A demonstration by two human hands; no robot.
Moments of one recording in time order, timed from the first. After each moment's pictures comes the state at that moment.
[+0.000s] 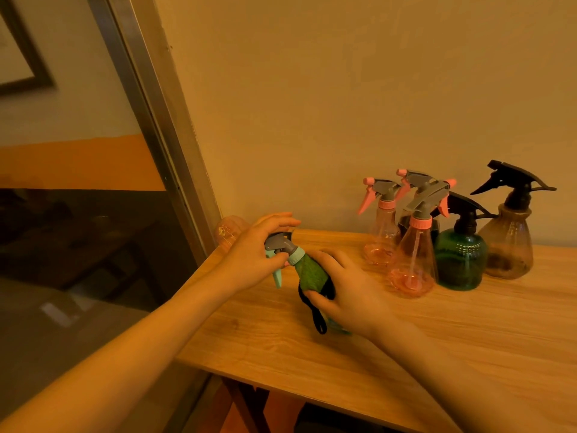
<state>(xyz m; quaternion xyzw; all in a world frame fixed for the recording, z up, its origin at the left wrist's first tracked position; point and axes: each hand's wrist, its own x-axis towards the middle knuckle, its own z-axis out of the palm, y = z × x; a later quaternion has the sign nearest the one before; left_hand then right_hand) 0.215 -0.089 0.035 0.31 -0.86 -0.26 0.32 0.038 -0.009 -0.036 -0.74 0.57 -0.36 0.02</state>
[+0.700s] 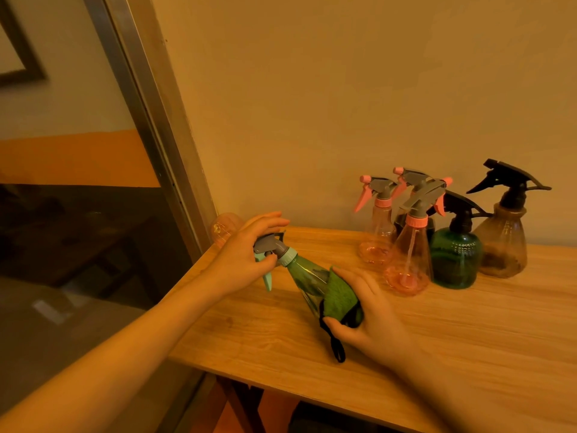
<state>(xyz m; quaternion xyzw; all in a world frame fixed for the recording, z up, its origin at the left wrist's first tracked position) 0.223 -0.087 0.028 0.31 -0.86 -0.24 0.33 0.013 0.023 -0.073 -0.70 0.55 -0.44 0.10</state>
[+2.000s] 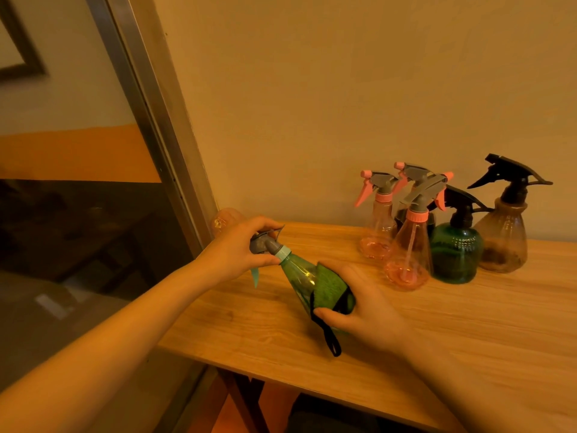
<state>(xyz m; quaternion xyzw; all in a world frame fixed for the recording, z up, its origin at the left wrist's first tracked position) 0.232 -0.097 0.037 0.36 -0.89 -0.18 0.22 0.019 0.018 -0.056 -0.71 0.55 -0.41 0.16</state>
